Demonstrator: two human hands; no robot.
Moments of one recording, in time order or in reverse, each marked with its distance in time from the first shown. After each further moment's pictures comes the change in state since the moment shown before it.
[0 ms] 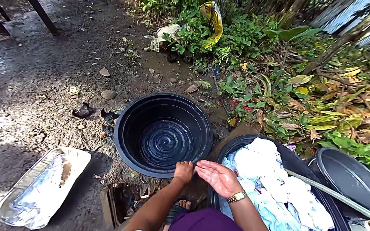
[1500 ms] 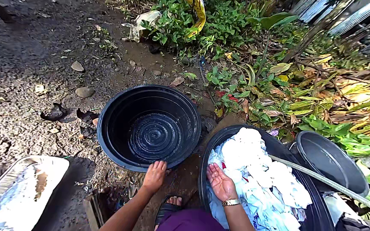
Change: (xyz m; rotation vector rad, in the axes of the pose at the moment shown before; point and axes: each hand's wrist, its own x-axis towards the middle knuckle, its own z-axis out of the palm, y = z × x) left_hand -0.034 -0.077 0.026 0.032 0.300 0.150; right_hand 0.024 0.045 -0.093 0.492 0.307 -0.205
